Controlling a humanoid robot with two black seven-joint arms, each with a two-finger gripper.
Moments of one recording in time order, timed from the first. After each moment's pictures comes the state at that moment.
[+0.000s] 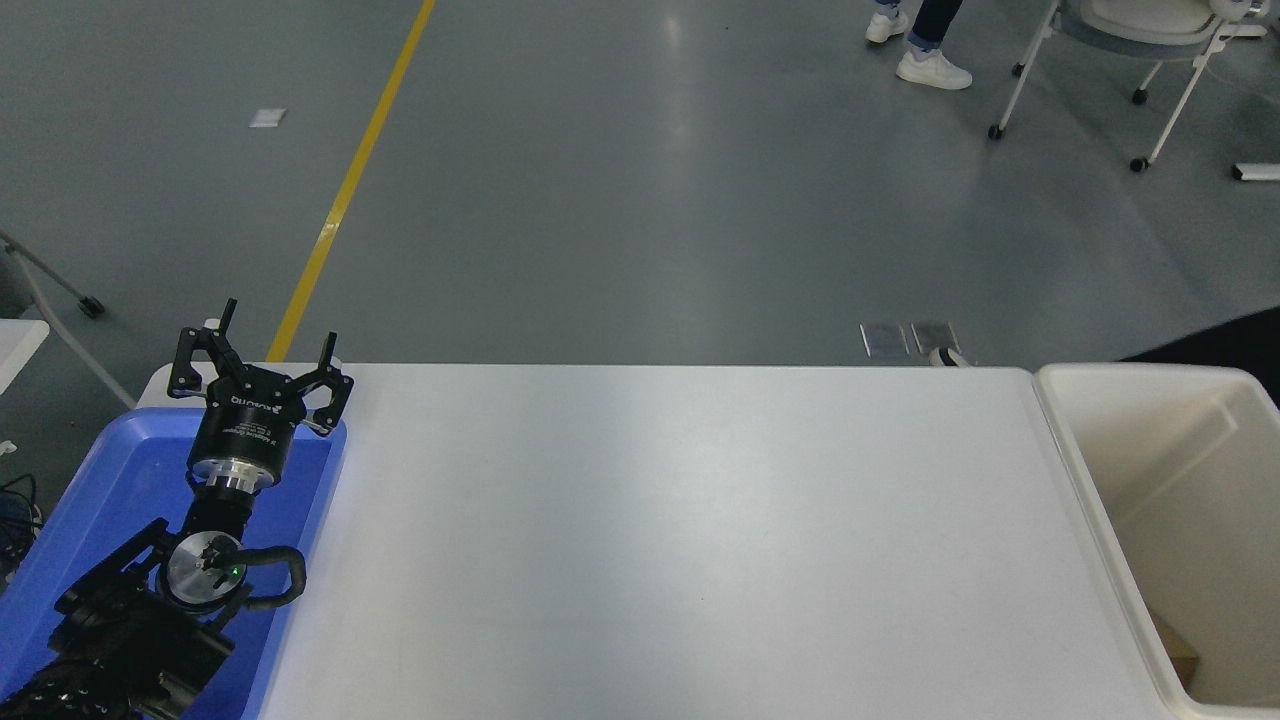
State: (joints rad) left arm -0.52 0.23 -1.01 -0.46 -0.12 -0.69 -0.39; right arm 0.84 -0.74 -0.42 0.30 -0.55 0.34 0.05
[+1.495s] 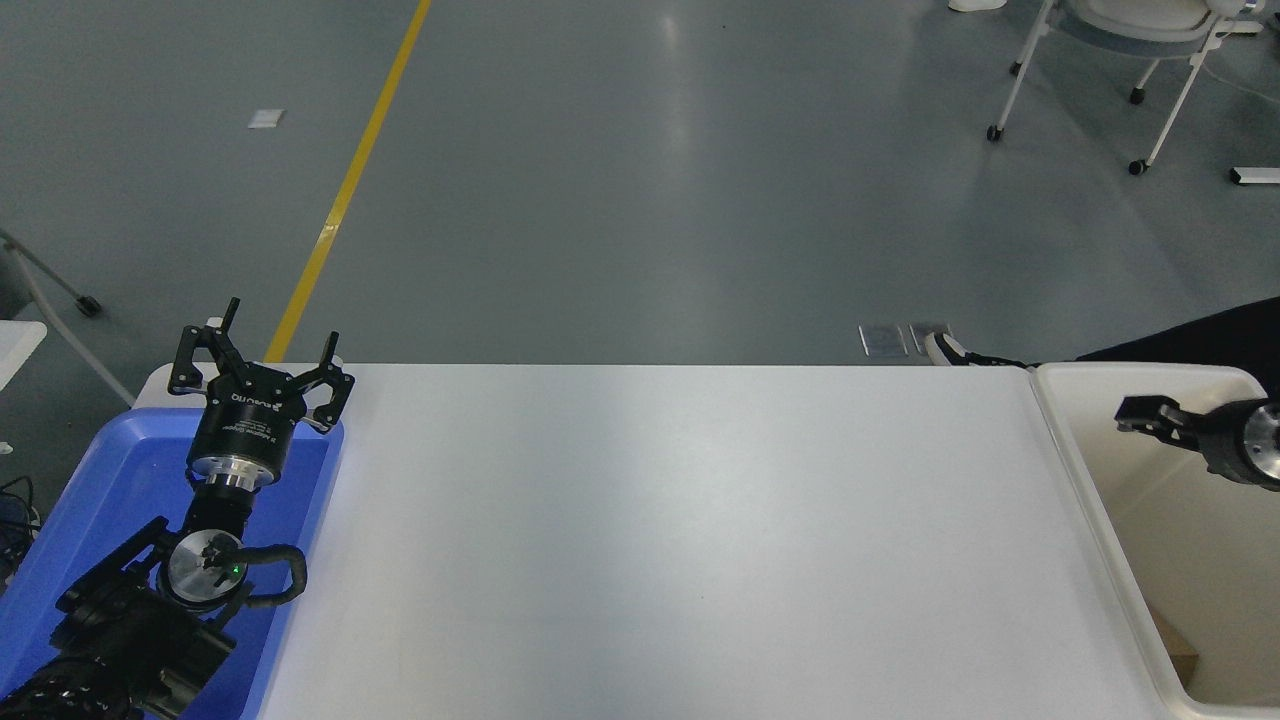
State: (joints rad) left arm -0.53 0.23 -1.01 -0.46 -0.12 -0.70 -0.39; right arm 1.49 -0.75 -0.86 1.02 -0.53 0.38 -0.03
